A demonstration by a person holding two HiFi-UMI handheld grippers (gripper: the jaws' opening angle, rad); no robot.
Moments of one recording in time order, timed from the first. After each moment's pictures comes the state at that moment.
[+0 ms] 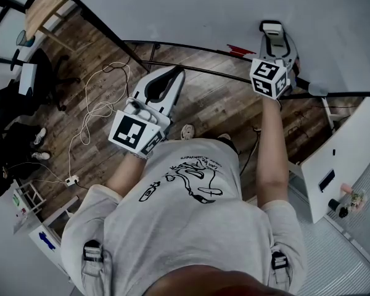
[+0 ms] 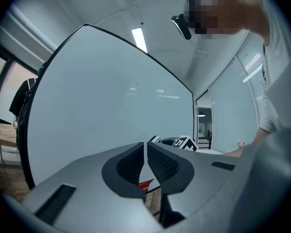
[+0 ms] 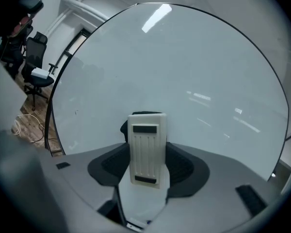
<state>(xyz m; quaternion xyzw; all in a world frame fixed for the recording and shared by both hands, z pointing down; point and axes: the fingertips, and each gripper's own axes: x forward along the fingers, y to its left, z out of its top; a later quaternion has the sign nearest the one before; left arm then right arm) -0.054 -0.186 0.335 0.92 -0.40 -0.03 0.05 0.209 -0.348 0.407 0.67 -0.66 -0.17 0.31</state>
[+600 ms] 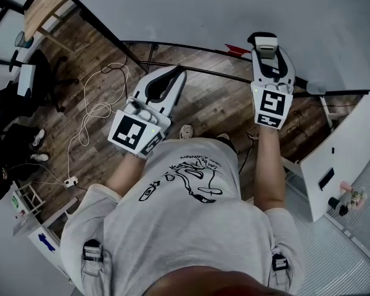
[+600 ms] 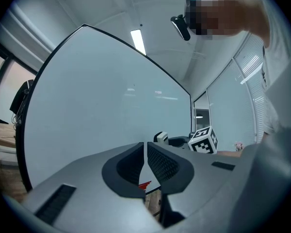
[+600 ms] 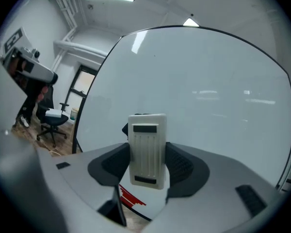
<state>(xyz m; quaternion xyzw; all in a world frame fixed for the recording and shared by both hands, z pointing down) -0.047 -0.183 0.329 0.92 -0.39 -0.04 0.04 0.156 -0.274 0.371 0.61 -0.76 -0.11 0.19</state>
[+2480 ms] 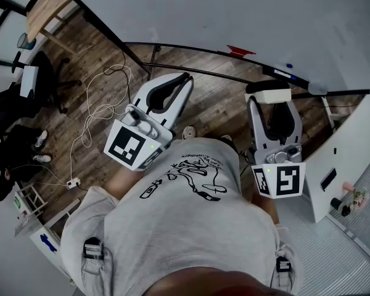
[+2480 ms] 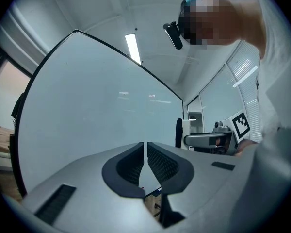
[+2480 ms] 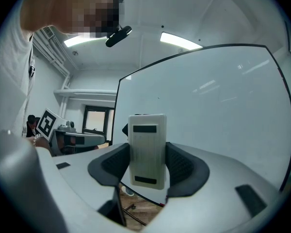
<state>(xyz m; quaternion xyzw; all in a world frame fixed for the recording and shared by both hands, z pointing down) -0.040 -0.159 0.290 0.93 -0.35 -0.05 0.03 0.105 -0.132 0.286 0.54 -0.84 -0.02 0.02</state>
